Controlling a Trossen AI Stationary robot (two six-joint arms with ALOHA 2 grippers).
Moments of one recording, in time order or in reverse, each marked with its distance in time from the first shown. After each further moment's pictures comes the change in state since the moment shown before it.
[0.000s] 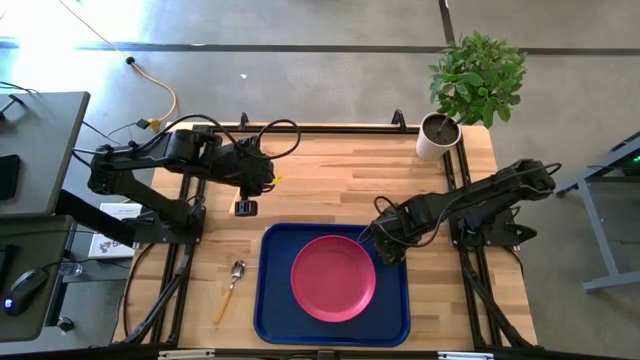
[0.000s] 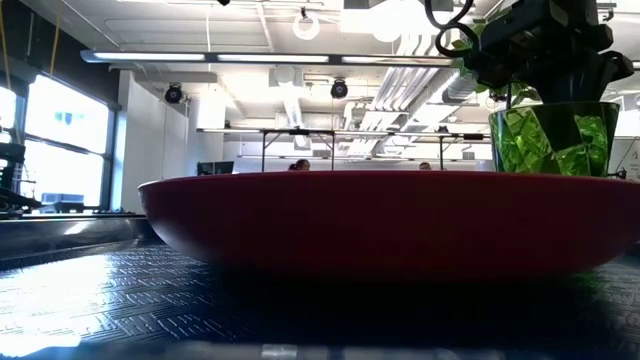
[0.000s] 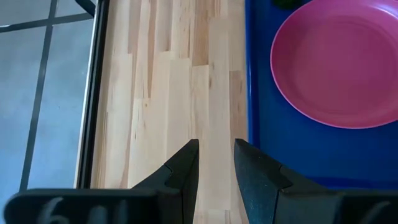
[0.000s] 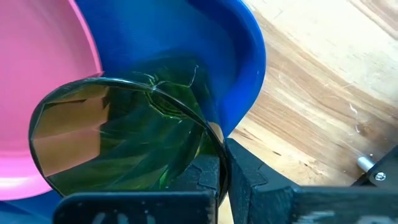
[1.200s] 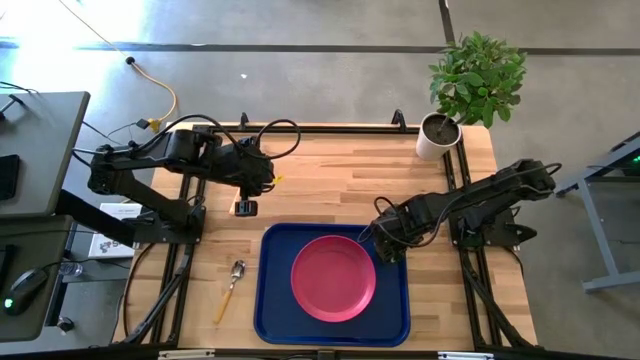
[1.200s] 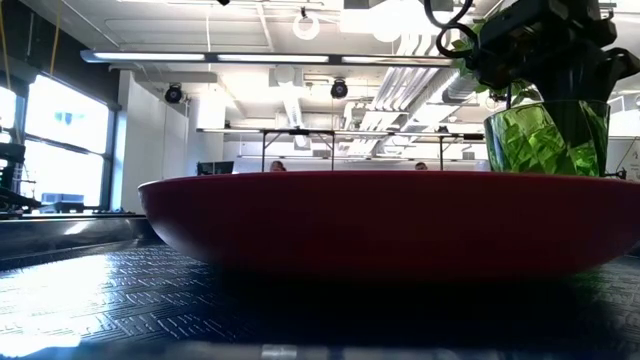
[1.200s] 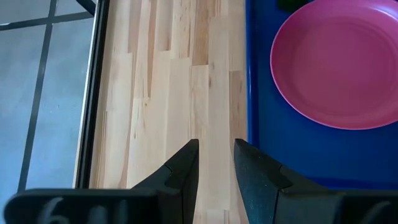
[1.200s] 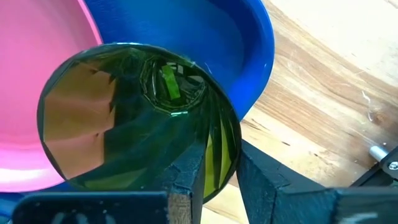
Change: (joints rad) left arm 0.000 0.000 0.000 0.000 0.000 -0.008; right arm 0.000 -0.002 0.000 0.011 -0.047 0.029
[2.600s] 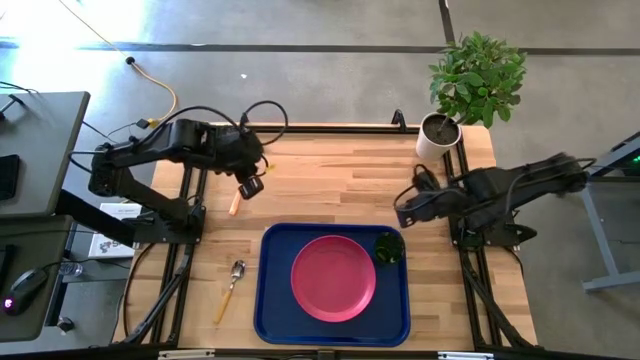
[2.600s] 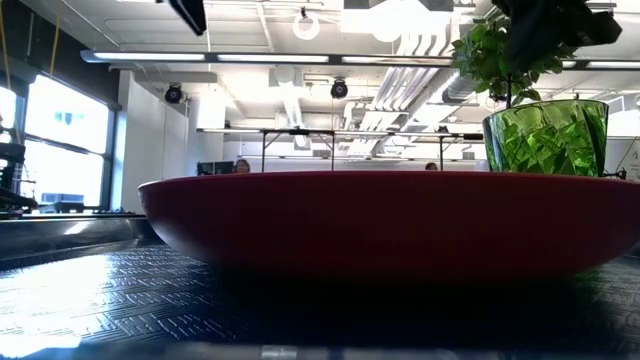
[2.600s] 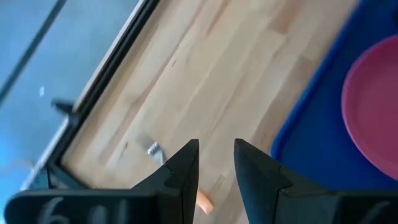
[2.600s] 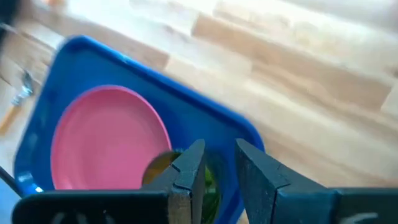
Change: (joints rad) left arm 0.125 0.000 0.000 -0.180 -0.107 -0.450; right arm 0.000 -0.405 0.001 -0.002 0.425 0.047
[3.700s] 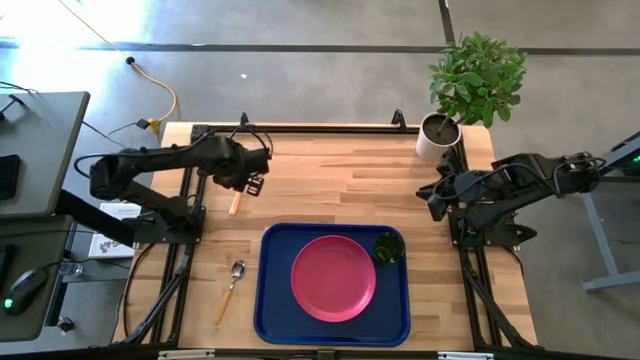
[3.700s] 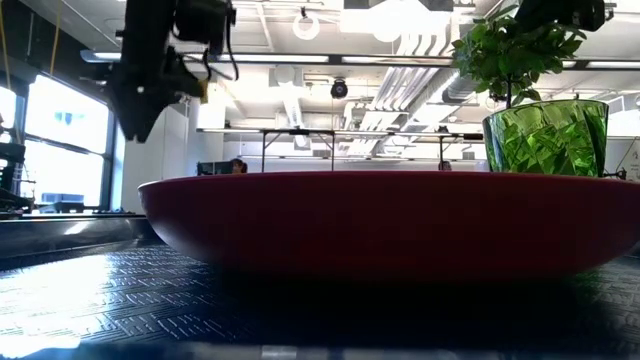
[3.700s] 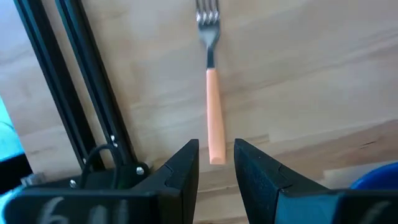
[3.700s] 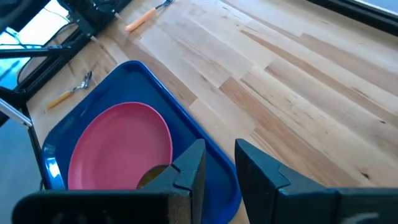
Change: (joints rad) left arm 0.219 -0.006 -0.573 0.100 0.102 -0.595; right arm 0.000 -0.263 0.000 0.014 0.093 -0.418
